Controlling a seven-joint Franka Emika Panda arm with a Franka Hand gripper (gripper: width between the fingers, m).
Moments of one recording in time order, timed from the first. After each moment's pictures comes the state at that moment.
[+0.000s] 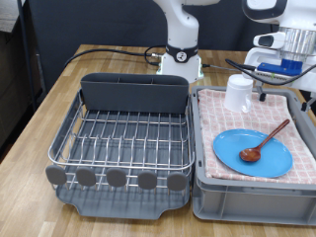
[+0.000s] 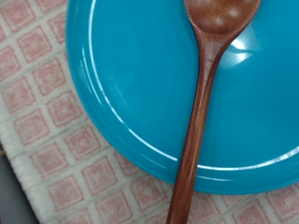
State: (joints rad) arm 0.01 0.12 0.41 -2.35 -0.54 2.65 2.13
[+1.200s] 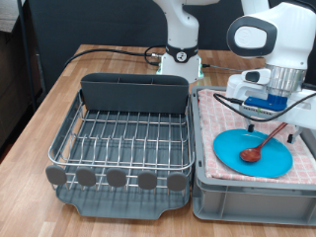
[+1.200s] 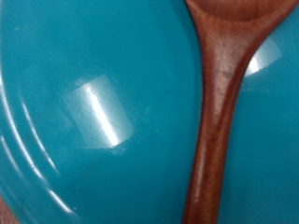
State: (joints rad) arm 0.05 0.32 0.29 -2.30 -0.84 2.78 2.36
